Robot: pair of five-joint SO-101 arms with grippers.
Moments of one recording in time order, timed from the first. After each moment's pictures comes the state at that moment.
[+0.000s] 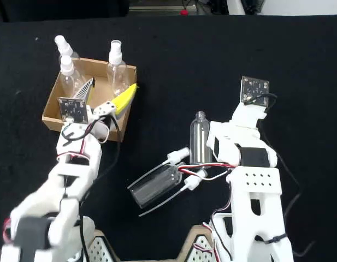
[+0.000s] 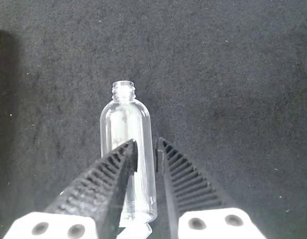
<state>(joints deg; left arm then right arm) 0.2 -21.6 74.7 -45.7 2.2 2.7 -46.7 57.5 51.6 -7.3</state>
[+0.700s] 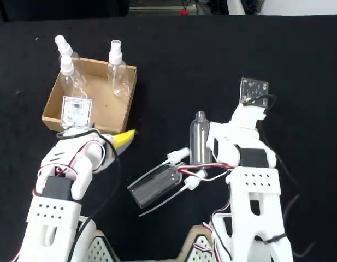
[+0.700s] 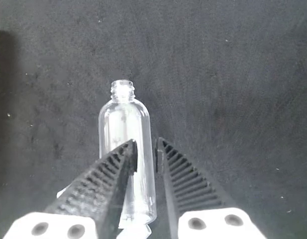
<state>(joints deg) 2.3 -69.8 70.2 43.1 -2.2 2.7 -46.7 60.4 48.7 -7.3</state>
